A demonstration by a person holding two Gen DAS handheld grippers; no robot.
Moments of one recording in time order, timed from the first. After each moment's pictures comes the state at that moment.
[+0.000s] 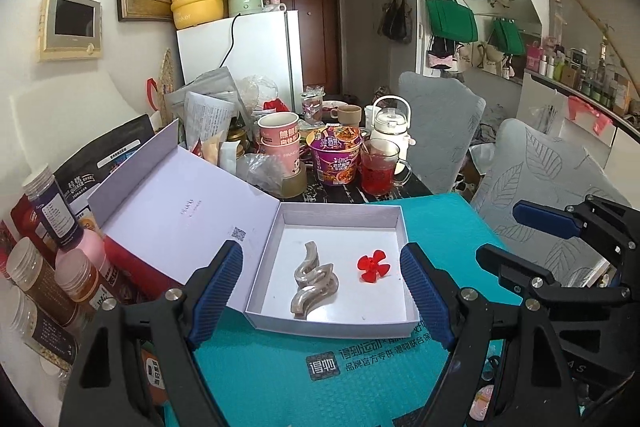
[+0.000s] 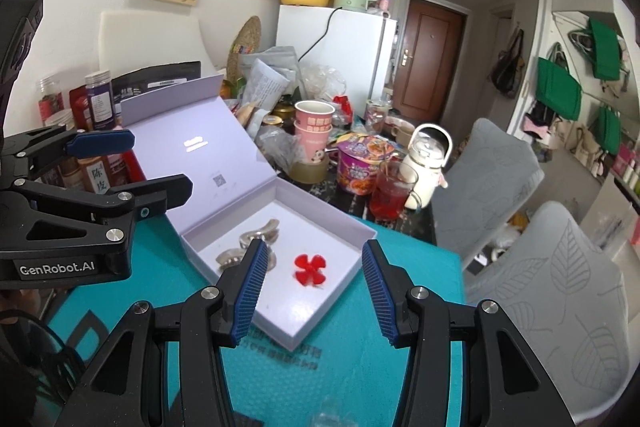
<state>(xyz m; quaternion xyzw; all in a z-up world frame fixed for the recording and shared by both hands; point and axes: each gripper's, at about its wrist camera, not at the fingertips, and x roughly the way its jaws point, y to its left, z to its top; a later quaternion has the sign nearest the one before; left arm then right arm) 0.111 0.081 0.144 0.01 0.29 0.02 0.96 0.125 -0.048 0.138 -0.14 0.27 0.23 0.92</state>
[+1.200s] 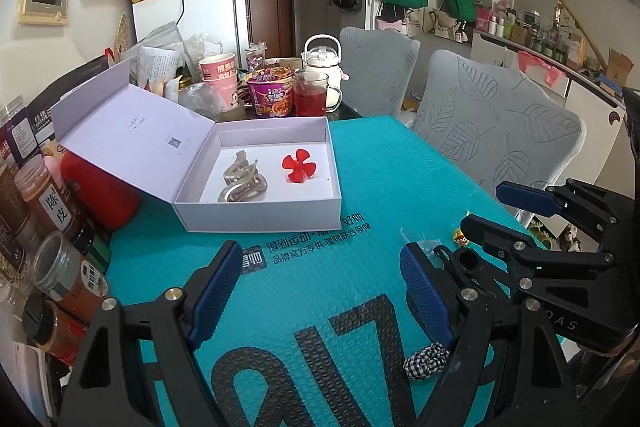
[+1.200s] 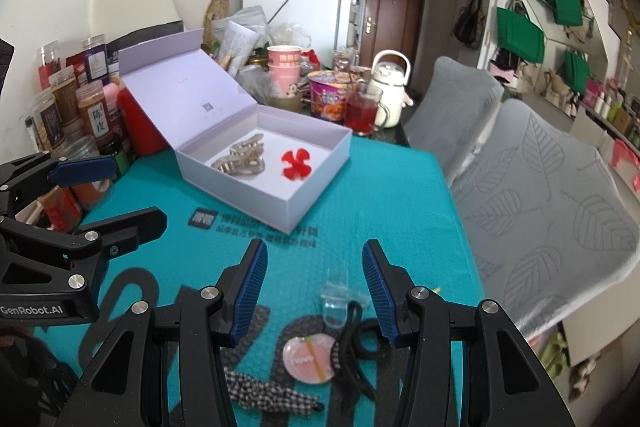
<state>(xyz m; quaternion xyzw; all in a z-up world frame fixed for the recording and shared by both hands) 0.015 0.023 0.064 0.02 0.34 -0.06 0.94 0.028 -0.110 0.061 -0.10 0.32 0.17 0.93</state>
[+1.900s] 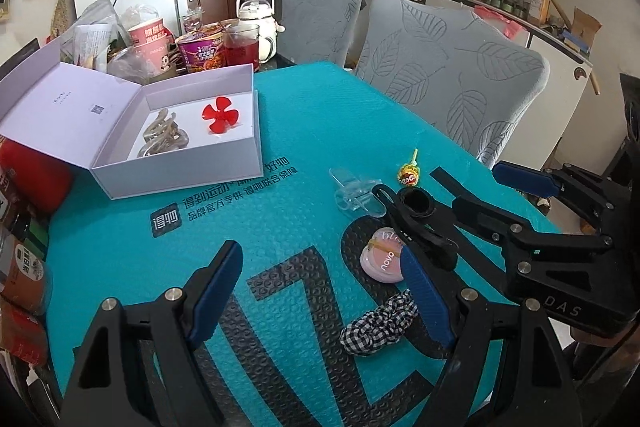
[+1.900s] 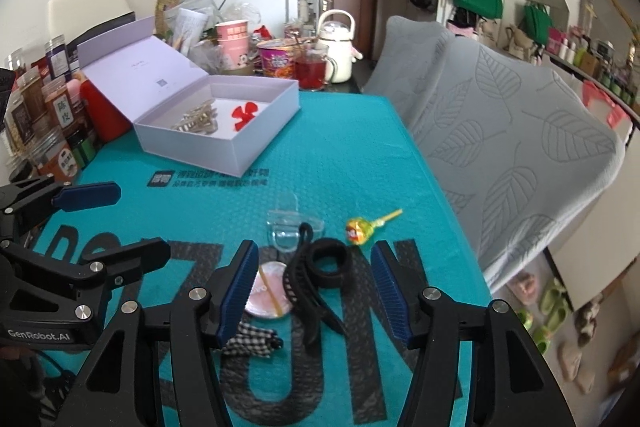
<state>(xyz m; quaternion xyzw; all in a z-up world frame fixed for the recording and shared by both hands) 0.015 -0.028 0.015 0.04 0.40 -0.14 0.91 0.005 -0.162 0.018 -0.05 0.36 0.10 0.93</state>
